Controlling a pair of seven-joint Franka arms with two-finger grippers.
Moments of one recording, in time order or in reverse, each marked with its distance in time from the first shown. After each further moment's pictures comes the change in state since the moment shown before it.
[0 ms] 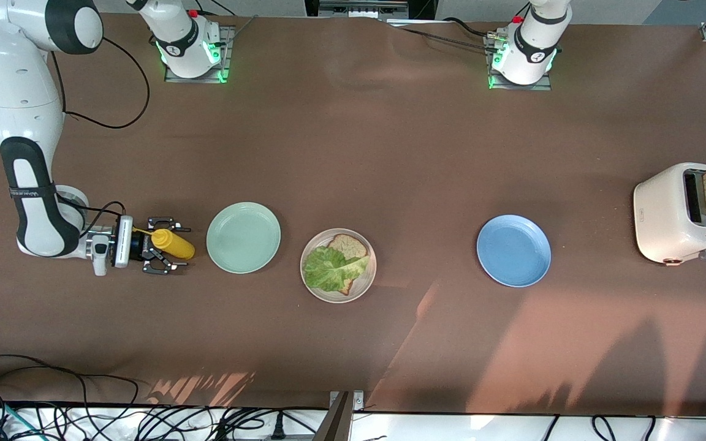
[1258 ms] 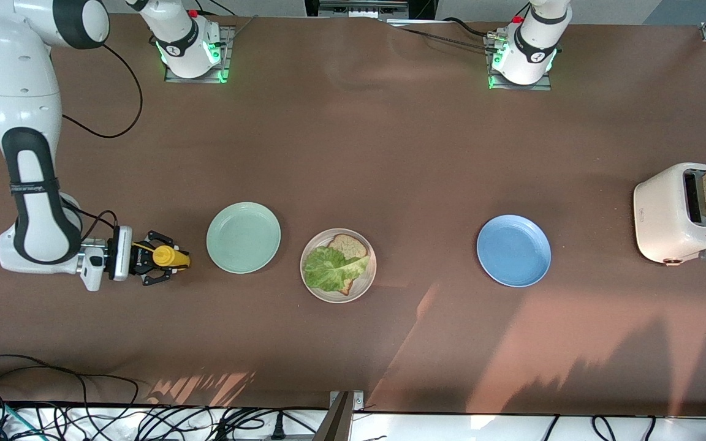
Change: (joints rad) left arm -0.007 -0.004 0.001 0.003 0.000 0.001 0.001; right arm 0.102 -0.077 0.002 0.117 -0.311 0.129 0.231
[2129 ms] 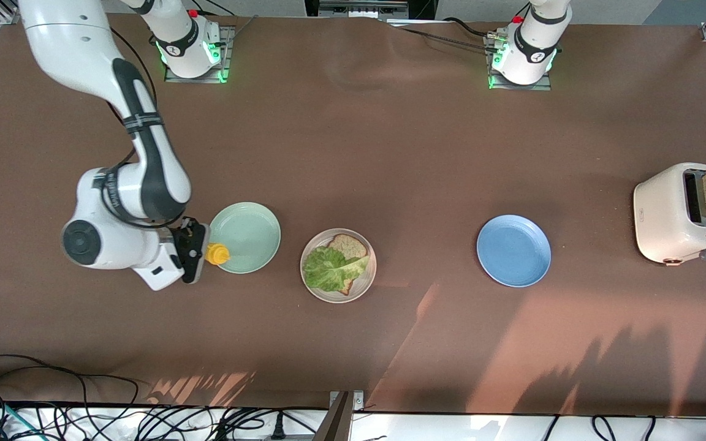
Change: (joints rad) left arm 0.000 -0.002 0.000 0.002 0.000 0.000 0.000; right arm 0.388 -0.170 -0.057 0.001 -0.614 0.044 0.896
